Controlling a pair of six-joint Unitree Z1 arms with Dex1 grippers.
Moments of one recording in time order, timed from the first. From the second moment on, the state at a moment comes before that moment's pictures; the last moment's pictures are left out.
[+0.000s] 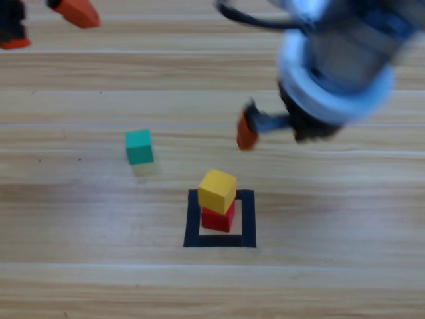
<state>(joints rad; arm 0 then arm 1) -0.72 1.41 -1.36 0.78 0.26 -0.72 1.04 1.99 -1.79 1.03 -0.20 0.72</state>
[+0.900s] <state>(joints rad) -0.59 2.17 -1.74 0.95 0.18 -0.87 1.00 1.47 -0.87 0.21 -0.06 0.24</state>
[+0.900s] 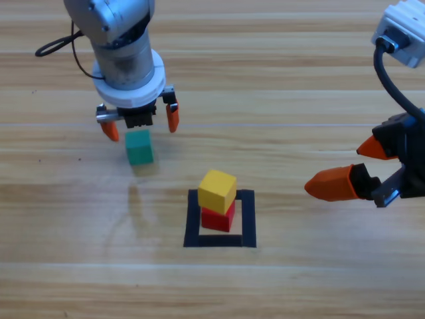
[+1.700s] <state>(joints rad) -0.54 2.26 -1.74 0.88 0.13 -0.81 1.00 1.47 -0.87 0.21 -0.06 0.24</state>
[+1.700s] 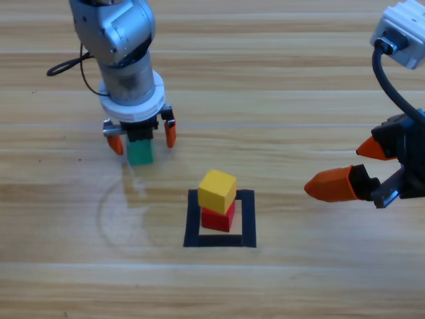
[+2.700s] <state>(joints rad) -0.70 2.06 -2.21 1.29 0.04 -0.33 1.00 1.48 -0.87 0.21 -0.06 0.24</state>
